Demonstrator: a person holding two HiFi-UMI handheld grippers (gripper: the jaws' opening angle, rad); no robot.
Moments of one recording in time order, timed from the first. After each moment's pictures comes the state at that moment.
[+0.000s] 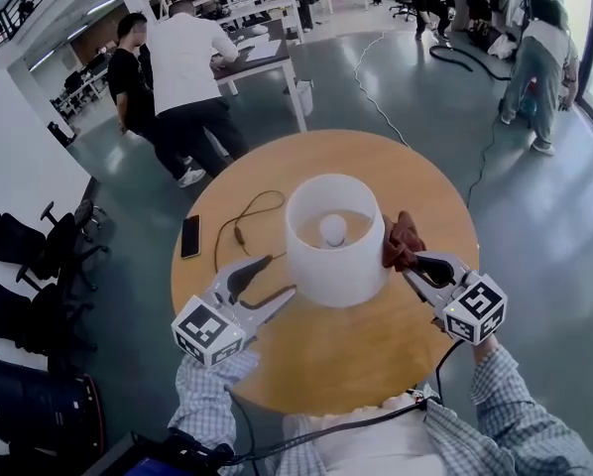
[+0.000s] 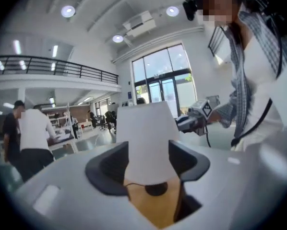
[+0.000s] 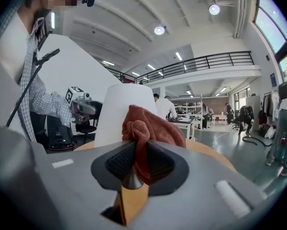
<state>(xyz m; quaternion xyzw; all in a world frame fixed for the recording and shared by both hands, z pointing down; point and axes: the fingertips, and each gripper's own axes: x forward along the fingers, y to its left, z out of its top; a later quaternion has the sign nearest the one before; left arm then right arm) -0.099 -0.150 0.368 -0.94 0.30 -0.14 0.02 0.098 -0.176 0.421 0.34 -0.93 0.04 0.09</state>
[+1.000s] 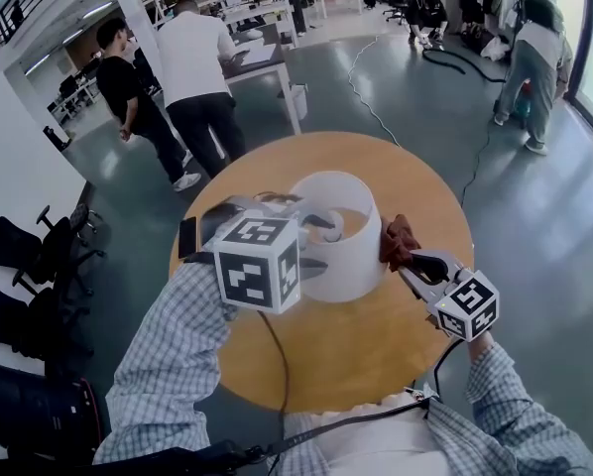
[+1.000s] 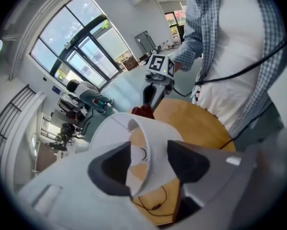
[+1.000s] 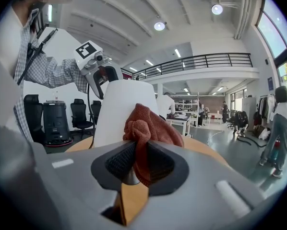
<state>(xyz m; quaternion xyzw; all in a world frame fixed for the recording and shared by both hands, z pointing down) -0.014 -0.159 0.346 -0.80 -0.02 -0.53 0.27 0.098 -0.175 0.425 0.36 -0.92 0.04 0.12</state>
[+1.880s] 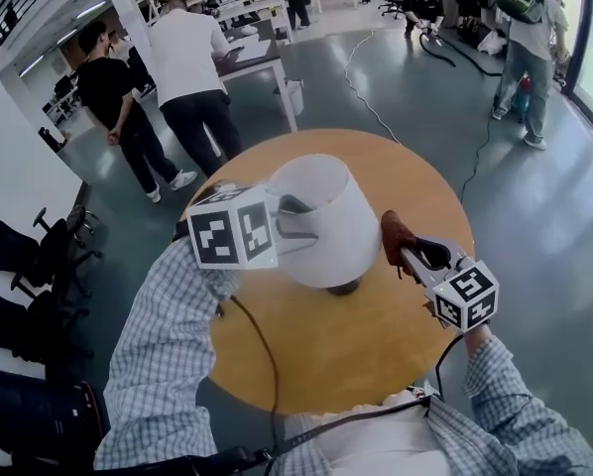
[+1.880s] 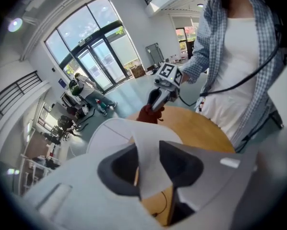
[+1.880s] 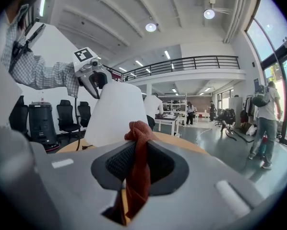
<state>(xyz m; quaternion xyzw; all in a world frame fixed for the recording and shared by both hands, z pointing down) -0.030 -0.199 0.340 -0.85 -0.01 -0.48 0.21 0.109 -0.207 0.420 0.43 -0.89 0.06 0.11</state>
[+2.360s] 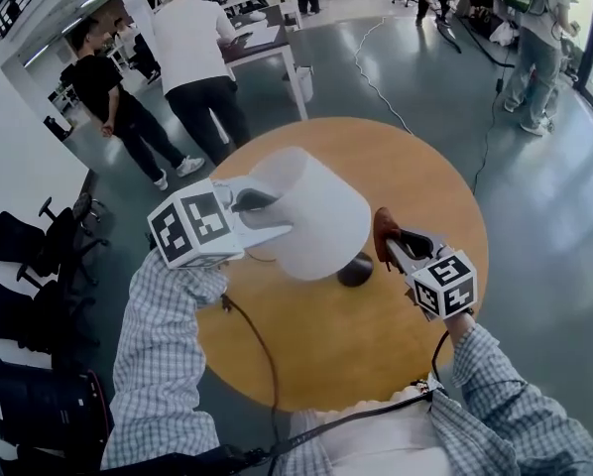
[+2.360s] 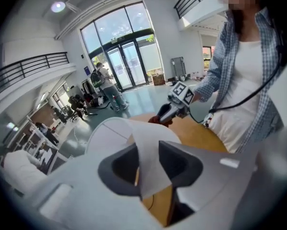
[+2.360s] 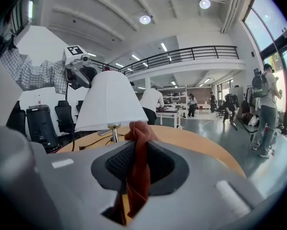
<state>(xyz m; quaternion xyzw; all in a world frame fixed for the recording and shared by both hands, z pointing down) -0.084 -0.214 0.328 -0.90 0.10 -0.41 0.09 0.063 -0.237 0.459 0.42 -0.89 0.10 0.13</state>
